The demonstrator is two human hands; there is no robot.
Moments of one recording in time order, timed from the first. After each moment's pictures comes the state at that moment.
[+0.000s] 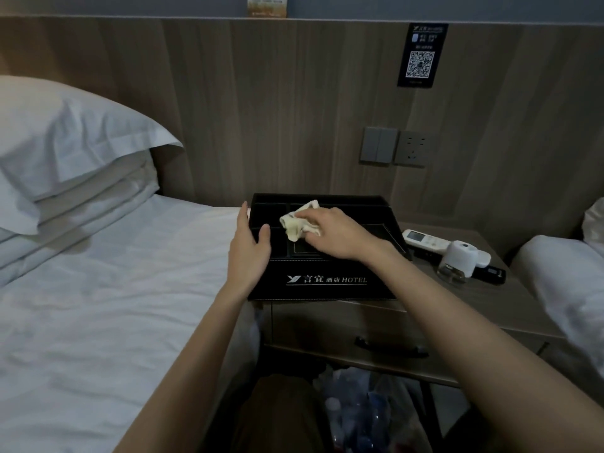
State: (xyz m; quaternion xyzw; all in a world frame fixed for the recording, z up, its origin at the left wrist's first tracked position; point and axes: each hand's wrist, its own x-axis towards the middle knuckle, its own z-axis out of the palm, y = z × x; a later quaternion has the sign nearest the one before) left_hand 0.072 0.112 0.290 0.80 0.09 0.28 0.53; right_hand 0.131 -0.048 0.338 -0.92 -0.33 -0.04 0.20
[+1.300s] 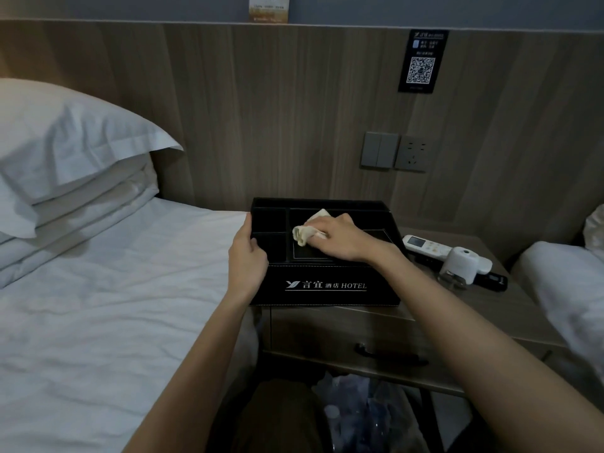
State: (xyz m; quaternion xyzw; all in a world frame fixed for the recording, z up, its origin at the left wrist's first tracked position) left_hand 0.068 0.107 0.291 0.78 0.07 0.30 0.55; right_hand 0.148 -0.056 0.333 -0.91 -0.36 0.01 0.20
